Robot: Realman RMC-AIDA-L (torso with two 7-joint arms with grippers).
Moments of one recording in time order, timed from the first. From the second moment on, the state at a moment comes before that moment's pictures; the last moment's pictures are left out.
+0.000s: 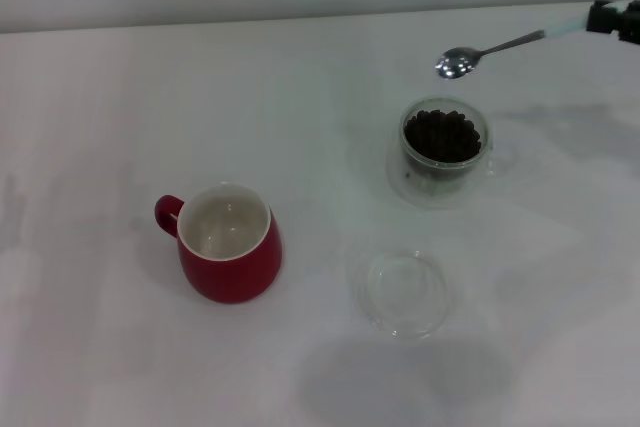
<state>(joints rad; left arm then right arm) -0.28 -2.08 2.83 0.17 -1.45 1.46 -0.31 0.70 1.78 -2.72 0.57 0.36 -1.86 1.44</state>
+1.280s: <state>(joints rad) -0.30 -2.09 2.83 0.17 -1.45 1.45 -0.31 0.84 2.00 -2.83 1.02 0.24 -1.86 1.44</state>
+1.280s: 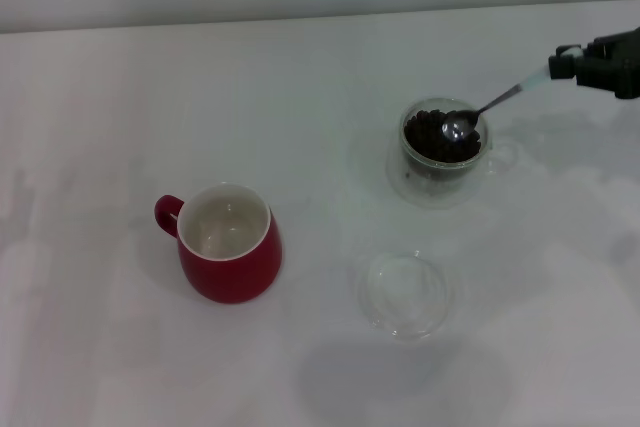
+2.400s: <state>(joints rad) -0.30 -2.08 2.84 0.17 -1.45 1.45 -0.31 0.80 2.00 -2.83 0.92 0.22 -1.80 1.80</state>
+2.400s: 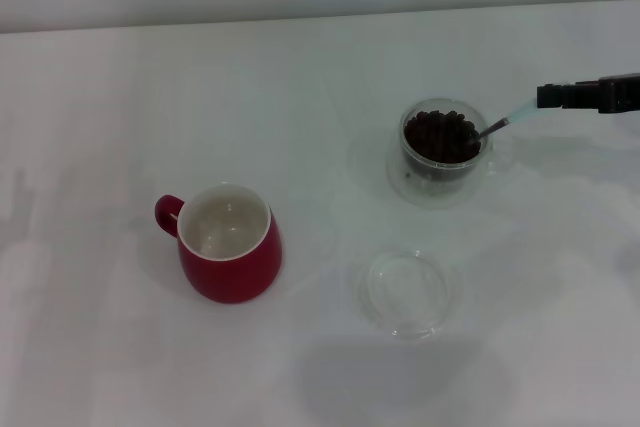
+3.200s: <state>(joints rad) -0.29 -2.08 2.84 0.17 -1.45 1.45 -0.31 0.74 1.99 -2.82 0.85 0.29 -1.75 1.98</state>
